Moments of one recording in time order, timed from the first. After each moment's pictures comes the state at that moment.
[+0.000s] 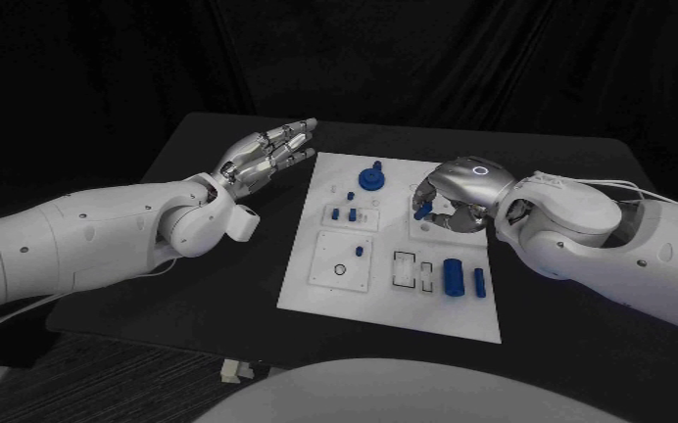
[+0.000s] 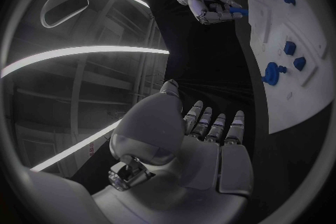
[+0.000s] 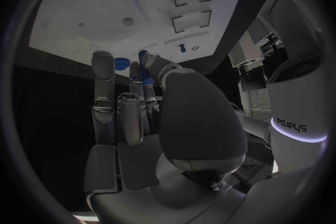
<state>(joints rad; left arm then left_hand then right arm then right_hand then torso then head) 1.14 -0.97 -0.21 1.46 -0.19 0.01 0.68 1.36 0.23 -0.23 0.29 0.47 0.30 0.07 0.03 0.04 0.02 0.10 0.31 0.03 0.02 0.17 0.03 0.01 0.16 0.03 0.29 0.02 0.10 1.25 -0.84 -0.21 1.68 -1.77 -0.25 -0.12 1.45 -0.17 0.46 0.11 0.14 1.07 0.11 0.22 0.24 1.19 0.05 0.19 0.08 1.47 -0.03 1.47 1.31 0.15 1.42 0.07 0.40 1.31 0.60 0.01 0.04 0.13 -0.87</state>
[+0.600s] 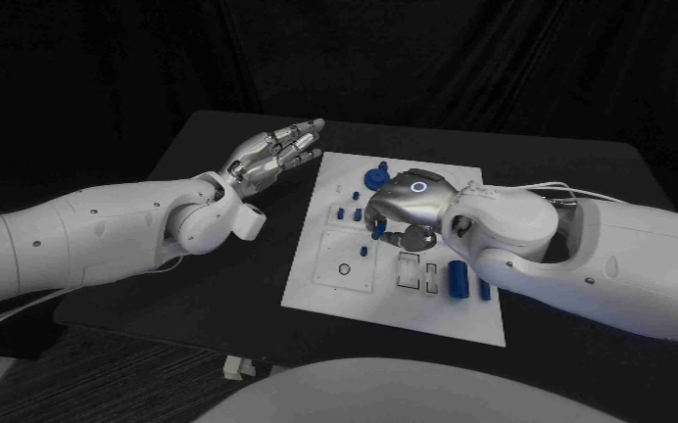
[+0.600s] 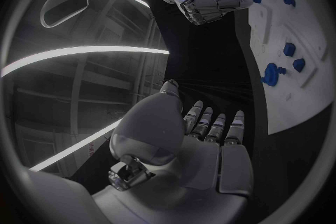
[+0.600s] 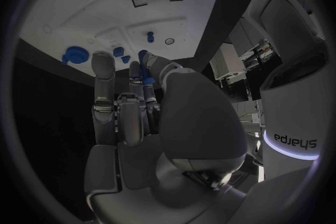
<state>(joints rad) 1.14 -0.97 -0.21 1.46 -0.19 0.01 0.68 1.36 0.23 -0.23 0.29 0.47 0.30 0.07 0.03 0.03 0.02 0.11 0.31 0.03 0.02 0.17 0.03 0.01 0.16 0.03 0.29 0.02 0.10 1.26 -0.65 -0.21 1.73 -1.88 -0.11 -0.17 1.45 -0.18 0.46 0.11 0.17 1.07 0.11 0.21 0.24 1.19 0.05 0.19 0.08 1.47 -0.03 1.47 1.31 0.15 1.42 0.07 0.42 1.31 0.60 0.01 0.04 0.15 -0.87</state>
